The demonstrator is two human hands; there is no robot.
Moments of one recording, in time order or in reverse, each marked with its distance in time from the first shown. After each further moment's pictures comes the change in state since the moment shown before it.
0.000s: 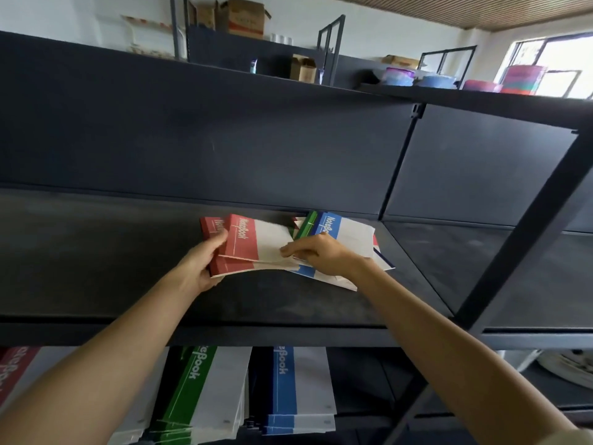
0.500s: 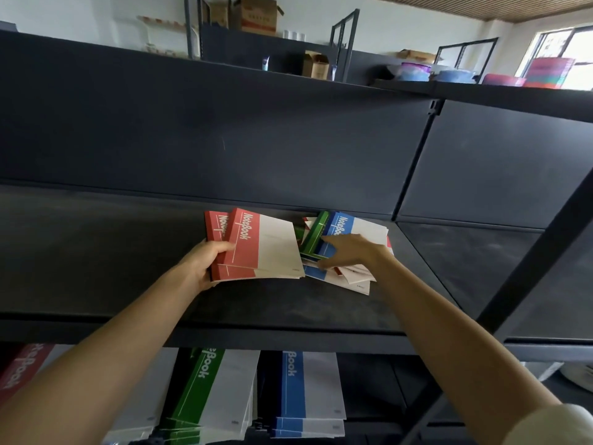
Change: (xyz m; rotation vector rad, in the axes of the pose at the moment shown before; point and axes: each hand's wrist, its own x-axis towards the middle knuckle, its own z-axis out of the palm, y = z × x) left_hand 0.004 0.009 -0.009 0.253 0.023 0.022; right_hand 0.027 0.046 -0.013 -0.405 -0.101 0.288
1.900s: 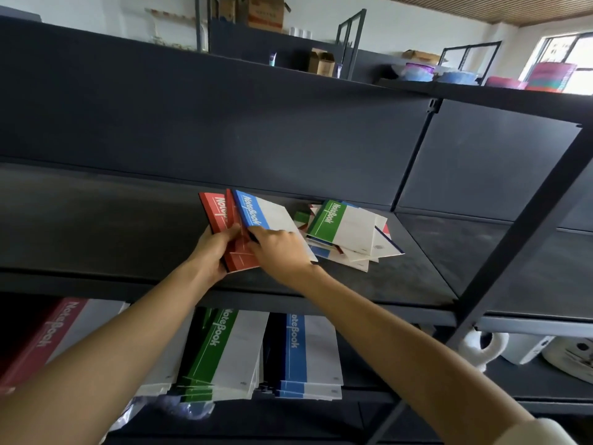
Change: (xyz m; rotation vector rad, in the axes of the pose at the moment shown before) left_hand -0.041 -0.026 -0.009 -0.285 0.014 0.180; right_hand -0.067 -0.154 0.022 0.077 0.473 -0.286
